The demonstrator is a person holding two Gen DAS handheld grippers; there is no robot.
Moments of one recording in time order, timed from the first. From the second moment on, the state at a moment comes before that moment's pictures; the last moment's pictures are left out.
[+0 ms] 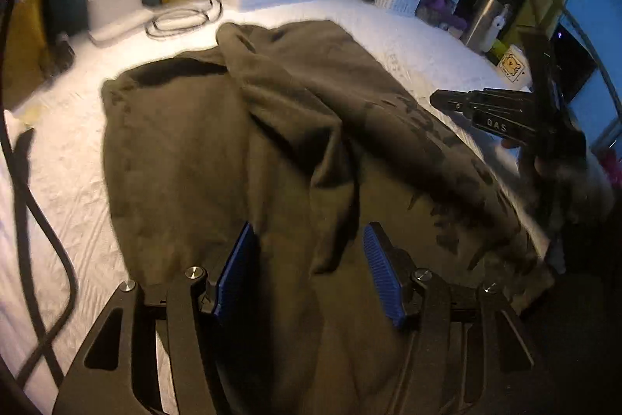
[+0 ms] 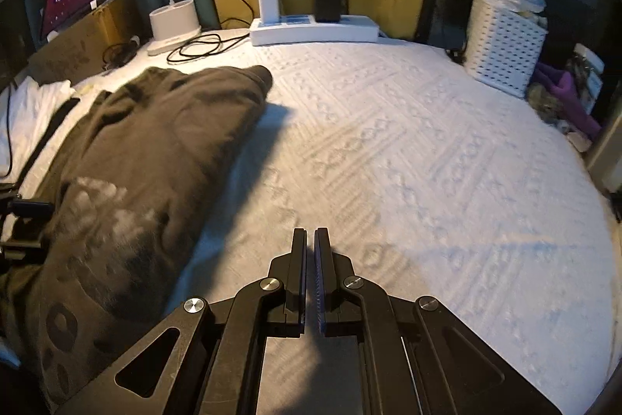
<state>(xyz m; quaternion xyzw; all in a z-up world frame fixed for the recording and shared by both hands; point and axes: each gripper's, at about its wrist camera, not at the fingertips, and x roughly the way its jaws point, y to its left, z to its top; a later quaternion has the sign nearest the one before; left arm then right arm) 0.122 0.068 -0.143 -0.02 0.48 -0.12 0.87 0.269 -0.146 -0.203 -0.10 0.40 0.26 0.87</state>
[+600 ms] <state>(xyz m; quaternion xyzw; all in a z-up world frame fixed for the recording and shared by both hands) 0.048 0.101 -0.116 -0.08 0.43 -0.05 0.90 0.238 -0.171 -0.178 -0.02 0.38 0.26 0.89</state>
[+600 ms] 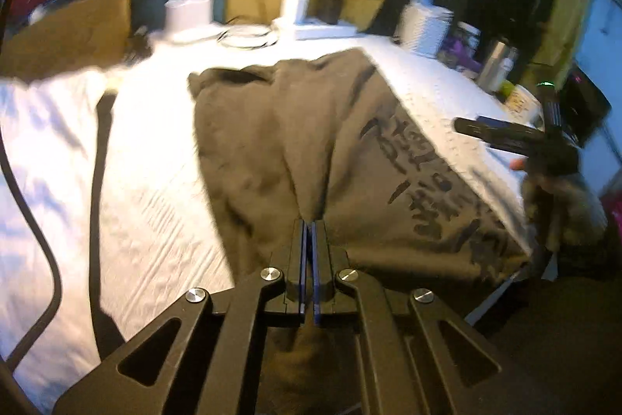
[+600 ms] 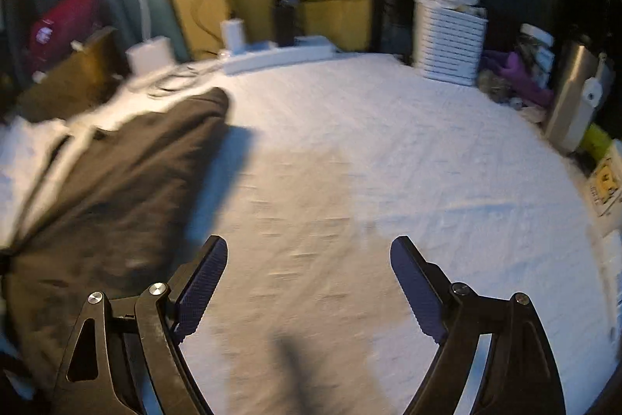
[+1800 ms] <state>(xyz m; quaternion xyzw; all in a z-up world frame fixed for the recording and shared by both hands) 0.006 0.077 -0.140 -0.05 0.49 -0.11 0.87 0.108 -0.160 -0.210 -0.11 0.40 0.33 0.85</state>
